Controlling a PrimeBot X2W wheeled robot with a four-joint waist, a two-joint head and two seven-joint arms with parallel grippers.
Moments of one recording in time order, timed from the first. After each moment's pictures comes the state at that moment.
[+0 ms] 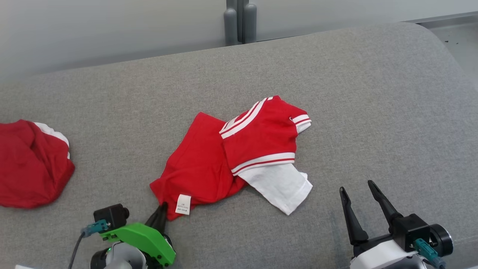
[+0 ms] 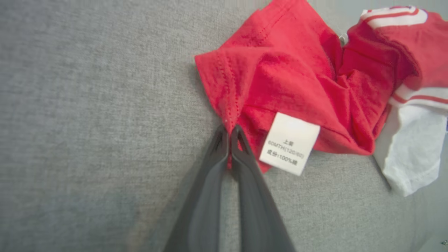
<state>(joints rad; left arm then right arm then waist) -0.28 0.32 -0.73 0.53 -1.15 0.06 -0.17 0.08 -0.05 0.08 0.10 0.03 0.13 -0.26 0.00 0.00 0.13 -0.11</state>
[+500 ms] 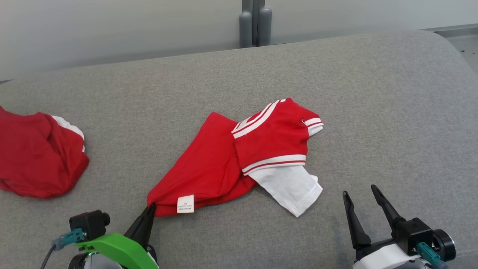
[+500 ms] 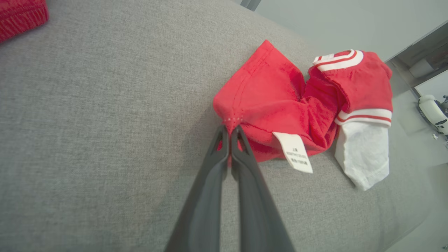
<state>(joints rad) -0.16 0.51 -0.70 0.15 -1.16 0.13 -0.15 0.10 -0.05 0.06 0.10 0.04 0.13 -0.26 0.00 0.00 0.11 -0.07</state>
